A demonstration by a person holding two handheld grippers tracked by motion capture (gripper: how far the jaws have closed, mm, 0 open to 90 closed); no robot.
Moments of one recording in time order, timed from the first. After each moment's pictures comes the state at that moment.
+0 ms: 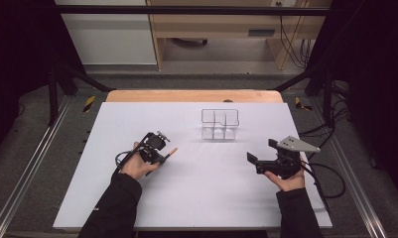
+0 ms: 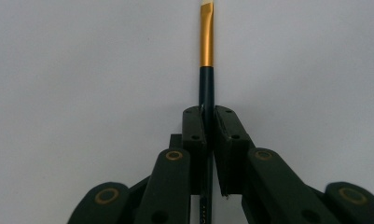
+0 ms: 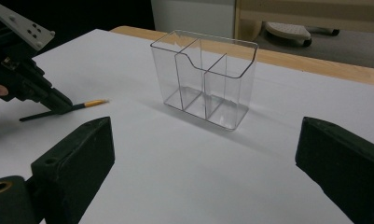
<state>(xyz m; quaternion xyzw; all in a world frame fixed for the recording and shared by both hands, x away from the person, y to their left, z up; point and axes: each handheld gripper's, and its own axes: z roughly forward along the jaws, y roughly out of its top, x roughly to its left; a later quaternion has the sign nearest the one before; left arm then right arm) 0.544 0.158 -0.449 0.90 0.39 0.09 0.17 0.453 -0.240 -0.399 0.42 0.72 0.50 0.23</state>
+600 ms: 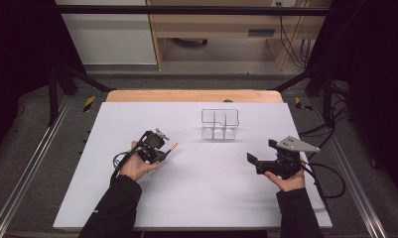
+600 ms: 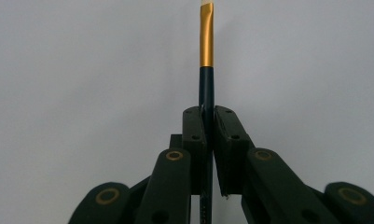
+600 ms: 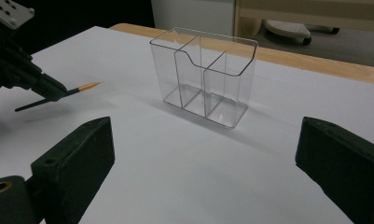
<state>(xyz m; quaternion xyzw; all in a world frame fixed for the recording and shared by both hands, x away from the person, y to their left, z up) 0.530 0.158 -0.429 0.89 0.37 0.13 0.22 0.453 -0.240 -0.399 0.42 0.72 0.50 0.23</state>
